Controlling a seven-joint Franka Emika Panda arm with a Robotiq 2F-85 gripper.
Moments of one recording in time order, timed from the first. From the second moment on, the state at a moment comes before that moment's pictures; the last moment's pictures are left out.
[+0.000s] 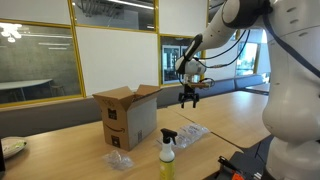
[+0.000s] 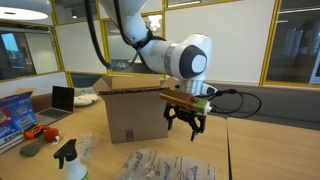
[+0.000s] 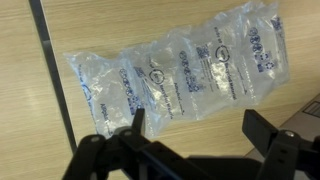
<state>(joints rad) -0.26 0.28 -0.19 -2.00 0.17 2.13 -0.20</state>
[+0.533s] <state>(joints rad) -0.37 0.52 -0.19 -1.81 0.16 2.06 -0.36</state>
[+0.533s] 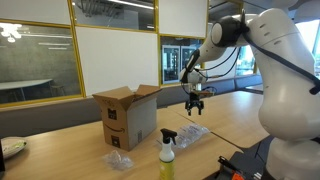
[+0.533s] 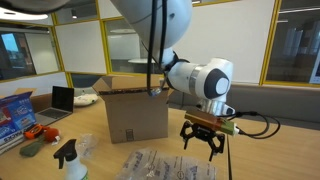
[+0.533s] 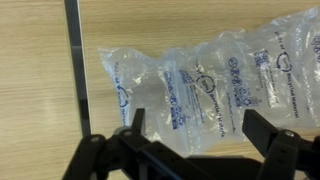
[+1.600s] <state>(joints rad) -0.54 0.87 -0.07 -1.47 0.22 1.94 -0.53</state>
